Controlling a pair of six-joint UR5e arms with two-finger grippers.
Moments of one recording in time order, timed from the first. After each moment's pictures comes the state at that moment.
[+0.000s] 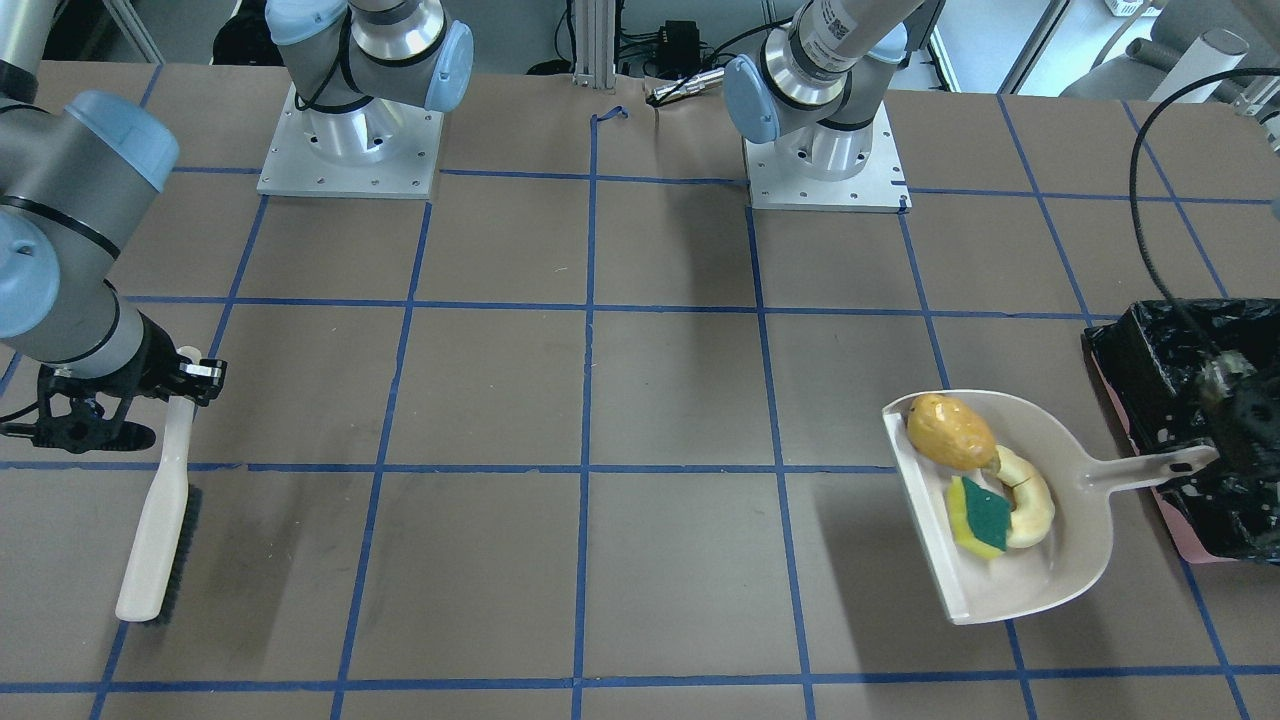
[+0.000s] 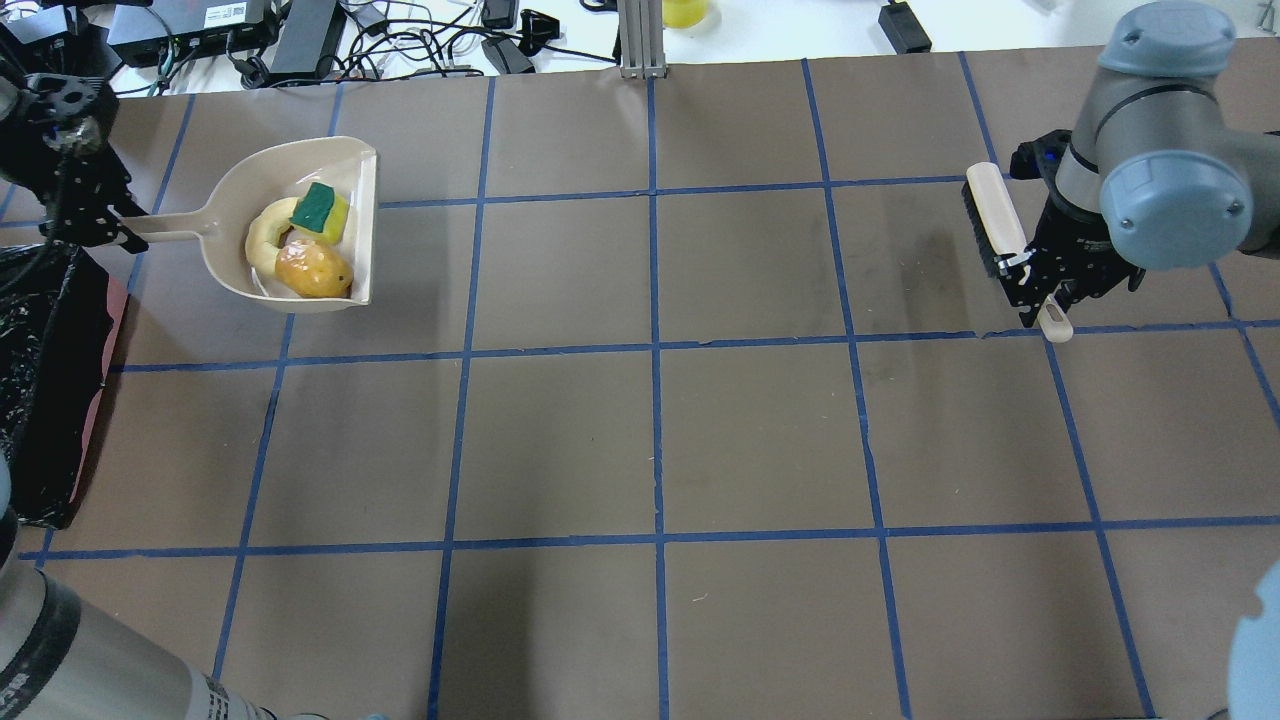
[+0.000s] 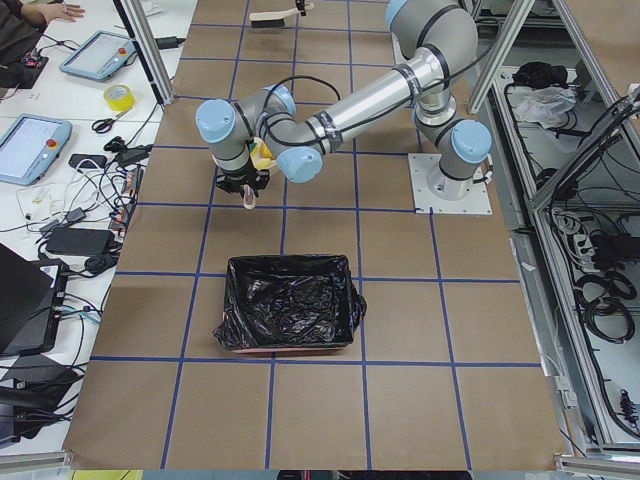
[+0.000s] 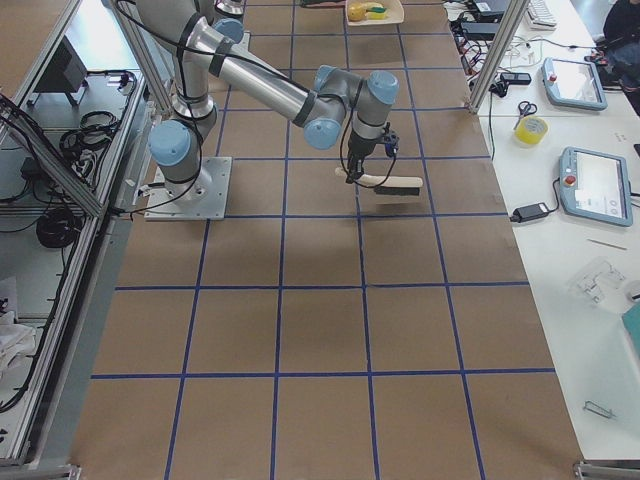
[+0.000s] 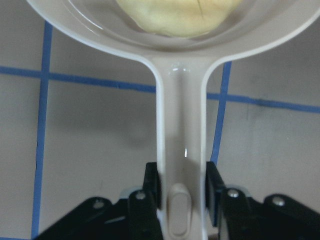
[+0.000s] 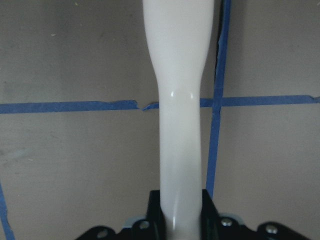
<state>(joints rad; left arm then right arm) -1.00 -2.02 -1.32 -1.49 1.50 2.02 1.27 -1.32 1.82 -1.92 -1.72 -0.27</state>
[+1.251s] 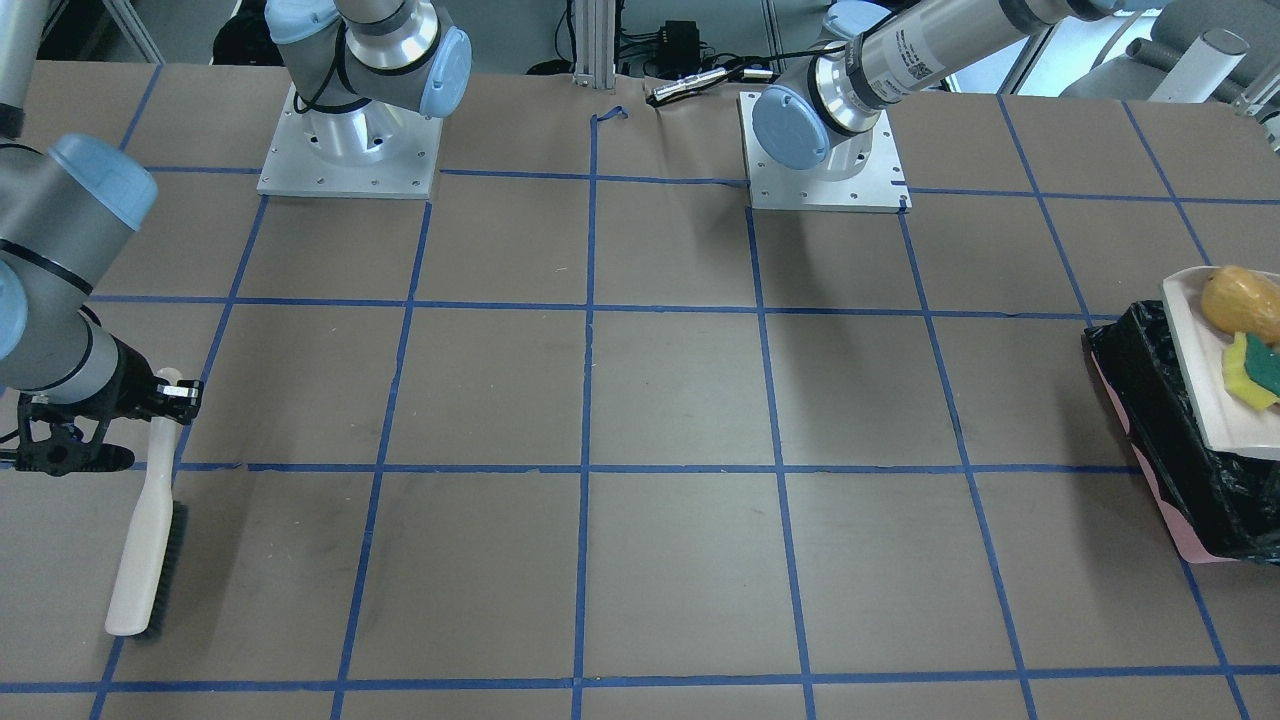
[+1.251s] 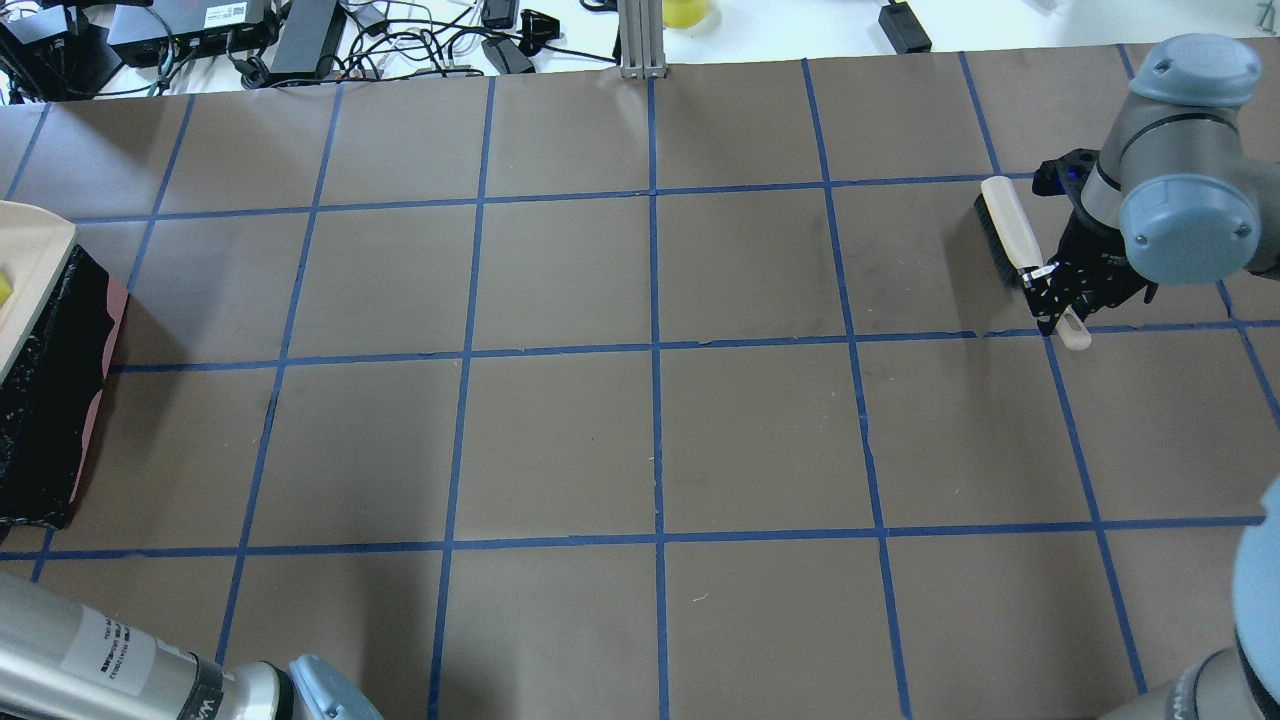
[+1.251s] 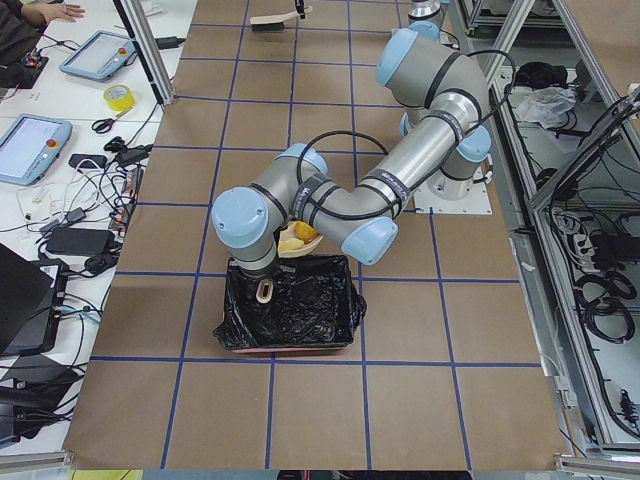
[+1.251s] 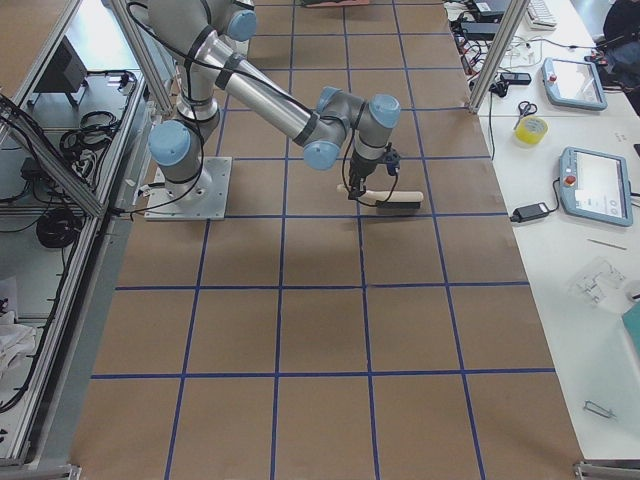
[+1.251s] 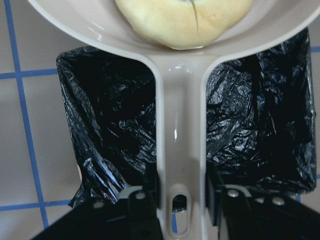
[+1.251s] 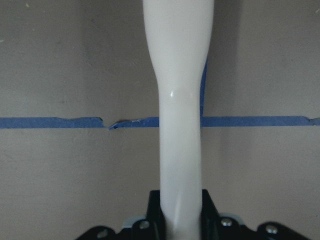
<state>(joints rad) -0.65 -2.19 -0.89 -1.65 1.57 2.68 1.22 -1.25 1.82 -2.00 -1.71 -0.36</state>
